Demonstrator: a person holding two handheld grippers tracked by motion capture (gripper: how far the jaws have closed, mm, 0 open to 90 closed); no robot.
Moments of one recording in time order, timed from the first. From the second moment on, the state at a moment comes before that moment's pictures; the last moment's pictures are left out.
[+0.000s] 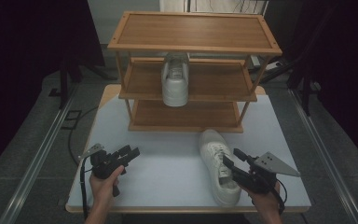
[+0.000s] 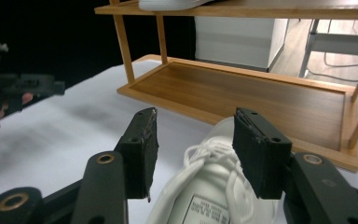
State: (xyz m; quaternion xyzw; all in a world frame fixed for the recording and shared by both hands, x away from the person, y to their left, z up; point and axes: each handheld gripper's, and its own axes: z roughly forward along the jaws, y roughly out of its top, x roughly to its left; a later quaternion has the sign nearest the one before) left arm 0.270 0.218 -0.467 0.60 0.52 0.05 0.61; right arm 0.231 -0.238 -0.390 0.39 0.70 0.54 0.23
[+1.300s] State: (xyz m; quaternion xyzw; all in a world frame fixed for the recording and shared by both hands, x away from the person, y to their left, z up) left arm 0.271 0.220 -0.473 0.59 0.53 0.03 0.61; right arm 0.271 -0.244 -0.455 0.48 0.71 0.46 0.23
